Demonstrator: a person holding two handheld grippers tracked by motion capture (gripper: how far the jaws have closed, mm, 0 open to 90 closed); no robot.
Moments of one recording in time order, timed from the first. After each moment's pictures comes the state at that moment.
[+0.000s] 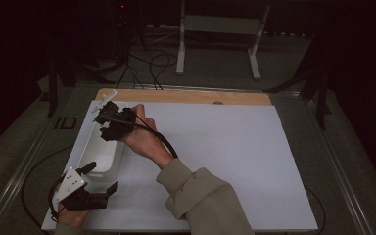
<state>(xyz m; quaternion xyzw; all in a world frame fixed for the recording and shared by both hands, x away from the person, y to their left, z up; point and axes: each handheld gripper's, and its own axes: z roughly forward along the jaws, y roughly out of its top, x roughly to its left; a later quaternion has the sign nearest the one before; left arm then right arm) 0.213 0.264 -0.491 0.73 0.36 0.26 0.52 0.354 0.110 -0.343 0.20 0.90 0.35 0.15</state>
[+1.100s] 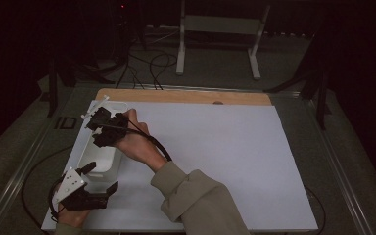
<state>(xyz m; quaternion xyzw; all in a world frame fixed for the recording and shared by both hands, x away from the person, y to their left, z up) 0.213 0.264 -0.491 0.73 0.36 0.26 0.52 0.346 0.127 -0.350 0.18 0.91 0.35 0.13</state>
